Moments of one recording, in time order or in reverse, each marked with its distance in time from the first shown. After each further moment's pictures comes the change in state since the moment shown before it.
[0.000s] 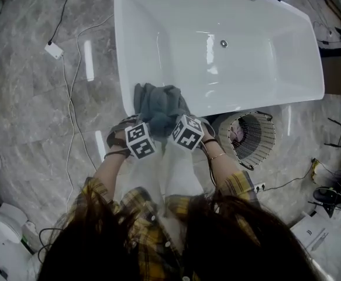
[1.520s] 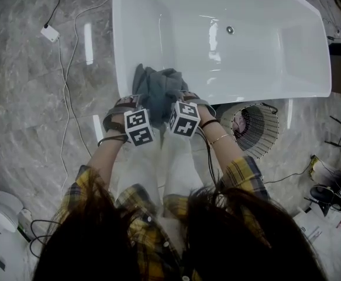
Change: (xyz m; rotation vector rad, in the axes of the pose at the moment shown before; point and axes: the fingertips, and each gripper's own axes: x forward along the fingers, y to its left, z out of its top) left arm 0.037 0.006 -0.007 0.119 0.035 0.014; right arm 0.041 -0.008 -0.020 -0.258 0.084 0.029
